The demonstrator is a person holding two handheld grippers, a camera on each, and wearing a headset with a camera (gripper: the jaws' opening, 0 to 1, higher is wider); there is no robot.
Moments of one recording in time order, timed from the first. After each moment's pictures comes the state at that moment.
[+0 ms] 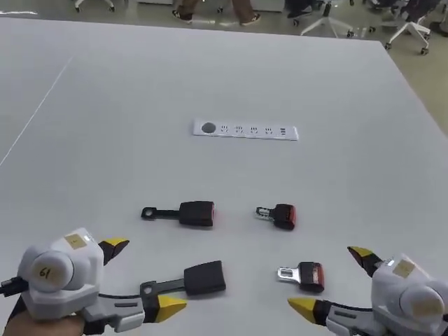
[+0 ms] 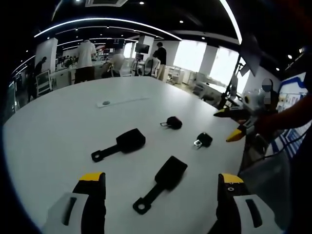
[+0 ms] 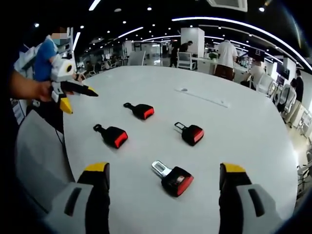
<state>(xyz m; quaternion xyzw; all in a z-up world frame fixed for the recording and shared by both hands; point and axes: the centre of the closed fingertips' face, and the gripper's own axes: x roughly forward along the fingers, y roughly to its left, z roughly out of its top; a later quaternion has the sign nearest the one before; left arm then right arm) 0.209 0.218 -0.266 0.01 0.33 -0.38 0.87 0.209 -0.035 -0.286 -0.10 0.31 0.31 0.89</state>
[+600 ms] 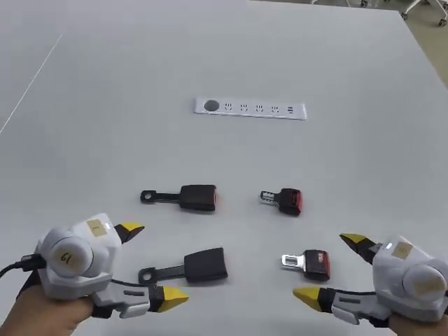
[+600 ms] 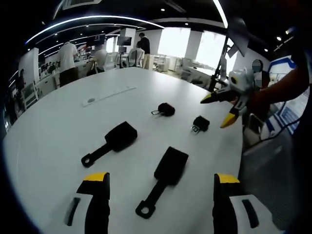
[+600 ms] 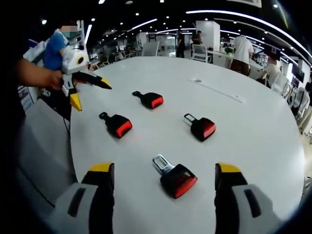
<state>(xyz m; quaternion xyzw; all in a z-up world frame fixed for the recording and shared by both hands) 0.215 0.206 -0.298 0.08 0.35 -0.43 0.83 0.215 -0.031 -0.312 -0.12 0.34 0.38 0.85</state>
